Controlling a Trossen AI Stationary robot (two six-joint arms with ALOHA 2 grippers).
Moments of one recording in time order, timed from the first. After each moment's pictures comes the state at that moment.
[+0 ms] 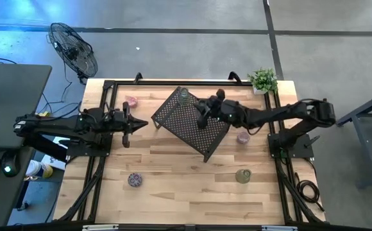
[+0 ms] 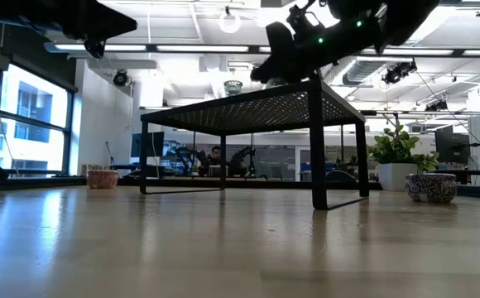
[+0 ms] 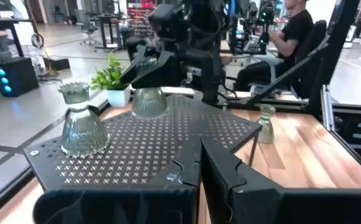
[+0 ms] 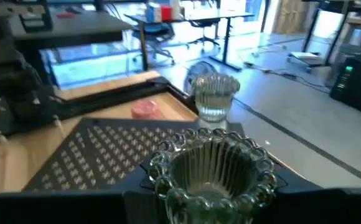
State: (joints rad) left arm -0.01 0.45 0.40 0.04 -0.16 -0.03; right arm -0.15 1.48 0.80 0.51 0.39 0.09
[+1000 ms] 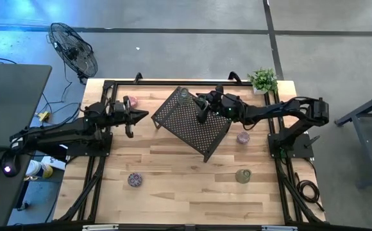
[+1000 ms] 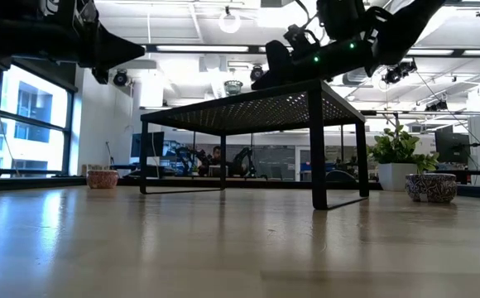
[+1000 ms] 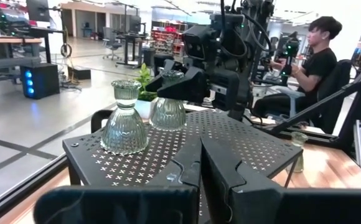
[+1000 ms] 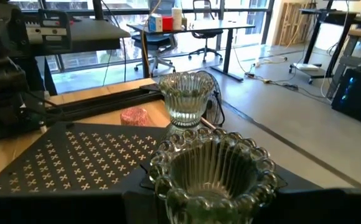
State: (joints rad) left arm 0.33 0.45 0.23 0.31 0.10 -0.11; right arm -0.26 1.55 0.76 0.67 0.29 0.04
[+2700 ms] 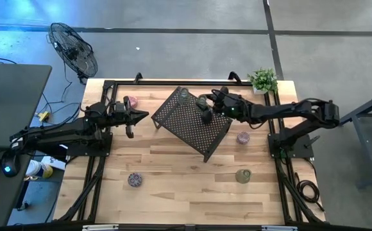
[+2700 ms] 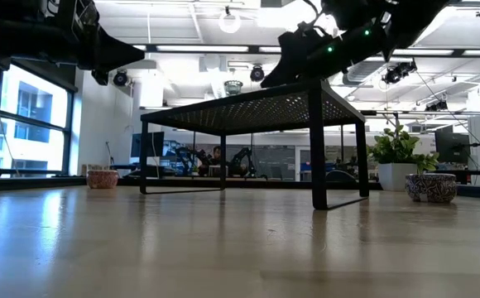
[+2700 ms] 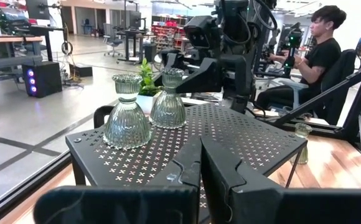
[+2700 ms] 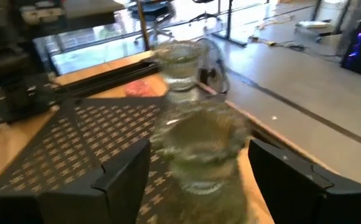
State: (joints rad) left arm 0.33 0.45 0.23 0.29 0.11 -0.08; right arm -0.24 1.42 0.76 0.39 0.28 0.17
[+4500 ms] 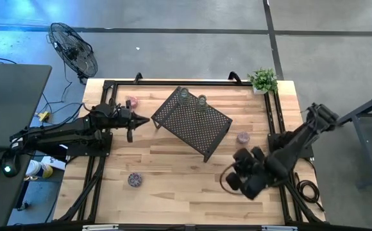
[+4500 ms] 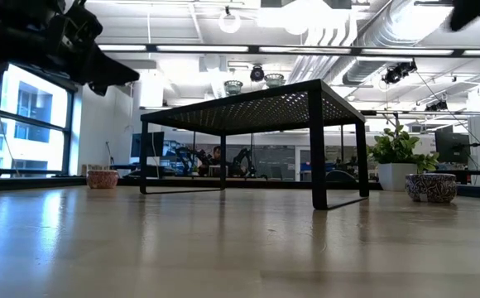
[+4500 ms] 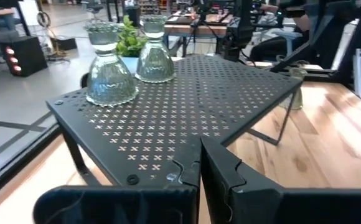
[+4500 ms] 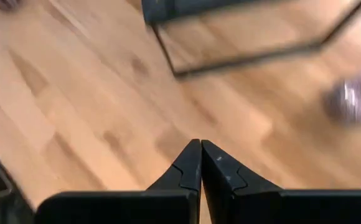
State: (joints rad) left arm 0.33 0.45 0.23 0.11 0.18 0.03; right arm 0.74 1.53 1.32 -1.19 0.52 1.55
